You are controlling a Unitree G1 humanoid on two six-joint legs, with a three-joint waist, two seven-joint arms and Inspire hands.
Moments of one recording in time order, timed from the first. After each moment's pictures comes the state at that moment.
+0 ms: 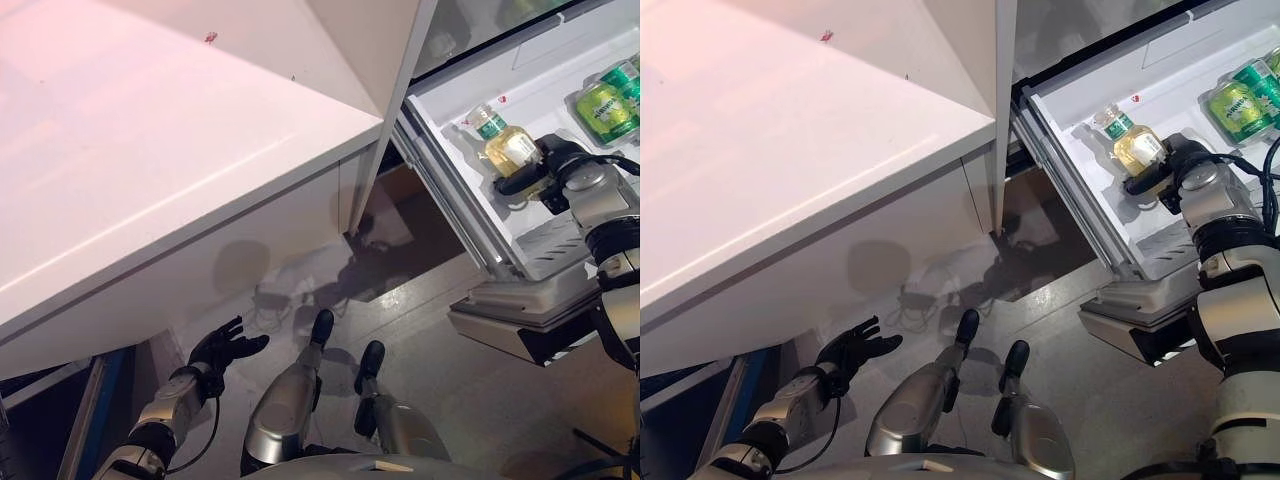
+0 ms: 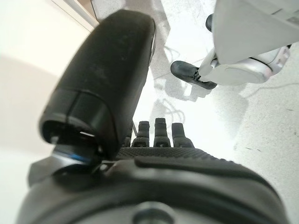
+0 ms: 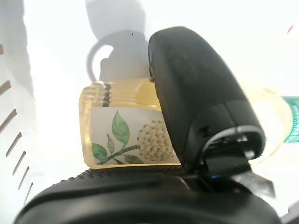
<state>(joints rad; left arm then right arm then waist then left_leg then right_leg) -0.12 0.41 -0.24 0.85 -0.63 0.03 -0.08 -1.12 -0.85 0.53 1.01 -0.07 0.35 0.19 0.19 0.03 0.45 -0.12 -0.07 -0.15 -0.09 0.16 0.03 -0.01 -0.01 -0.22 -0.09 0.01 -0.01</state>
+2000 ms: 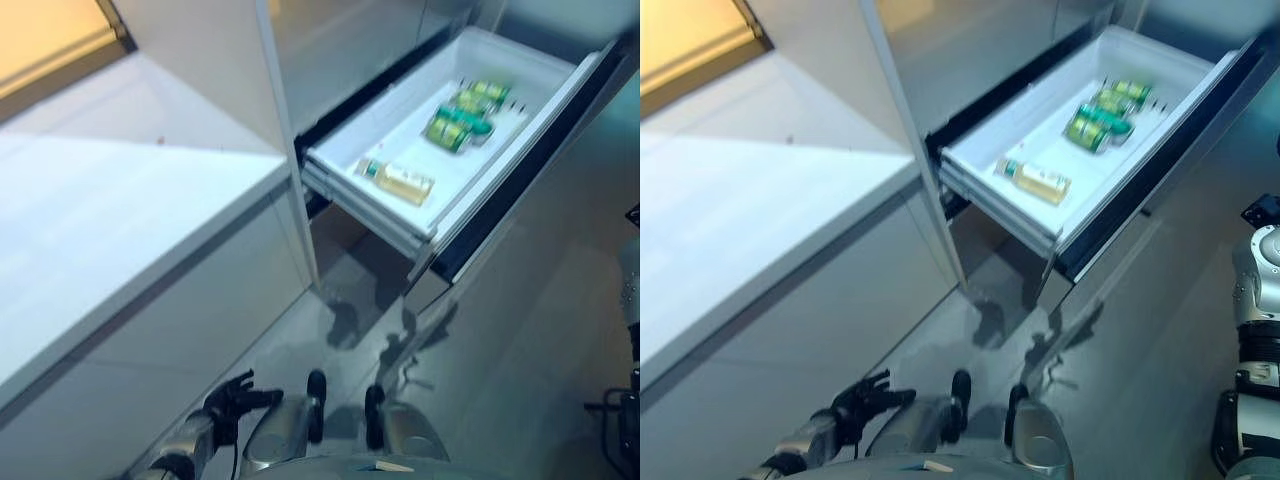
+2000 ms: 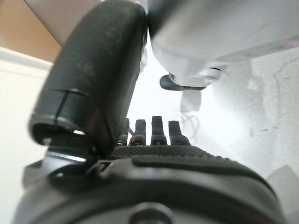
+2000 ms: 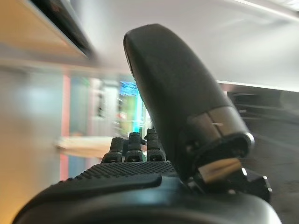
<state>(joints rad) -0.12 0.28 -0.20 1.00 -0.44 0.06 -0.06 -0.52 -0.79 -0.22 0.49 0.57 -0.25 -0.71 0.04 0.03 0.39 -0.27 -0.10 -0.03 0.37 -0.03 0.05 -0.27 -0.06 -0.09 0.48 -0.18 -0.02</state>
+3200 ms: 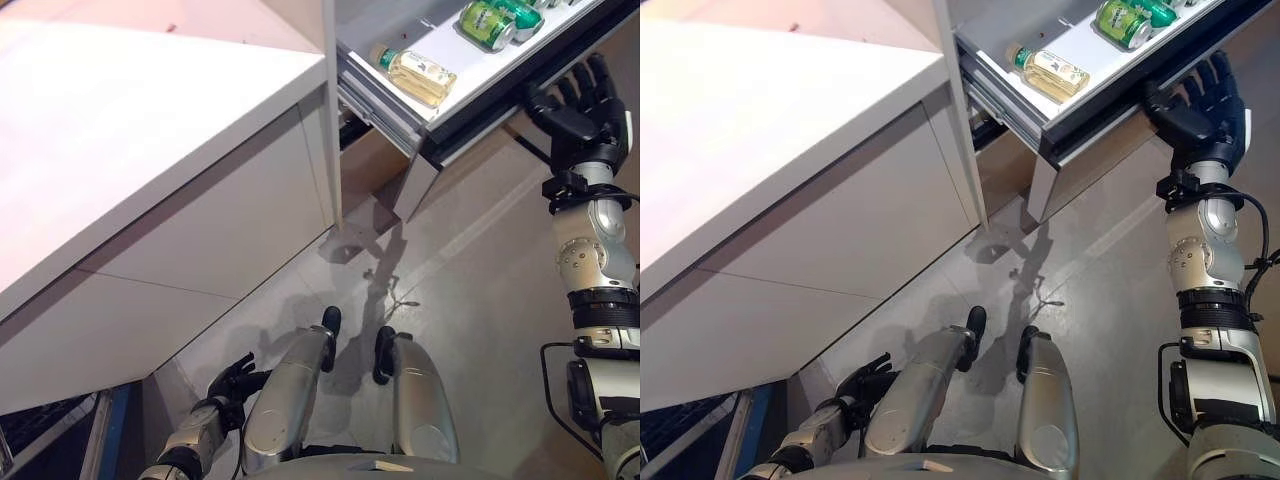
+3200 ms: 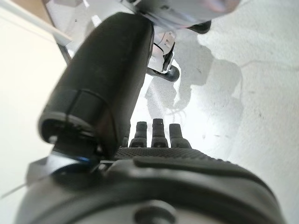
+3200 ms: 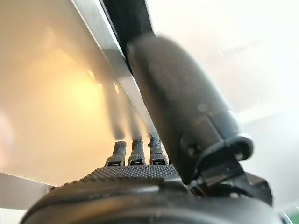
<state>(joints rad) -0.04 0.25 -0.18 1.00 -0.55 0.02 -0.05 -0.66 -0.70 -0.06 0.48 0.86 -0.08 -0.12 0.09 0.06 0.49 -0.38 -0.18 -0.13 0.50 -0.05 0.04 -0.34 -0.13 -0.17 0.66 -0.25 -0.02</state>
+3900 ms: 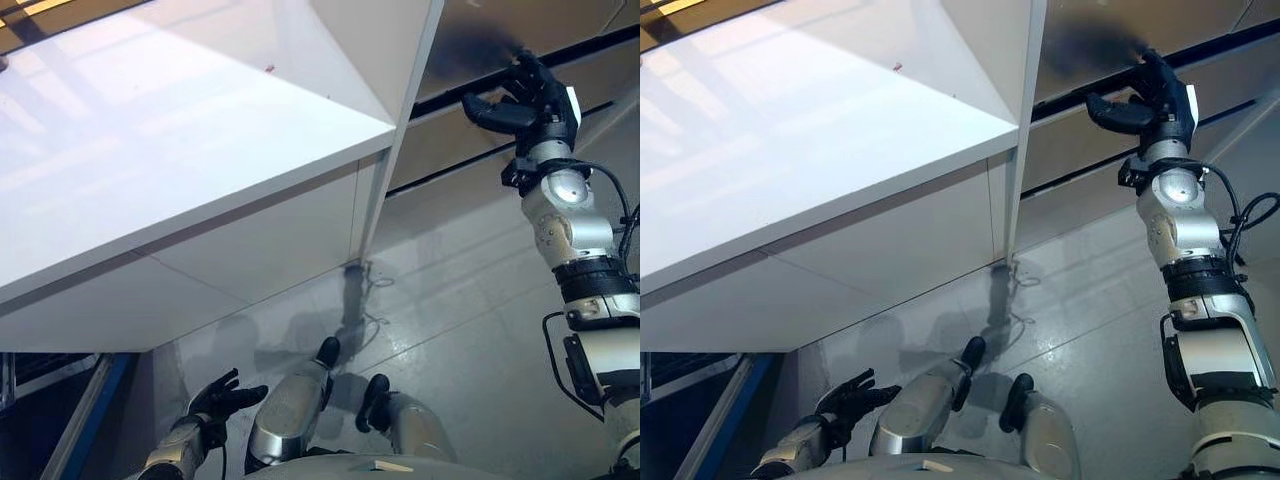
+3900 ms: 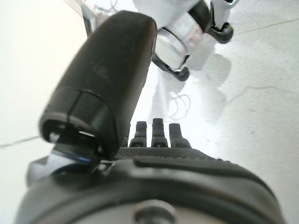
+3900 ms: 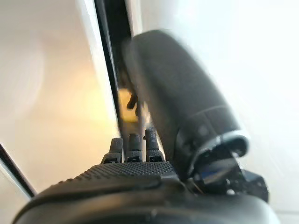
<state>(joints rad) -0.01 0.29 -0.11 0.99 -0.47 0.03 -0.07 -0.80 -0.77 0.13 0.36 0.43 -0.03 -0.31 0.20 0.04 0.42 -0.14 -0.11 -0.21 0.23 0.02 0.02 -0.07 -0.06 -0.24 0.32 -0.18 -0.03</state>
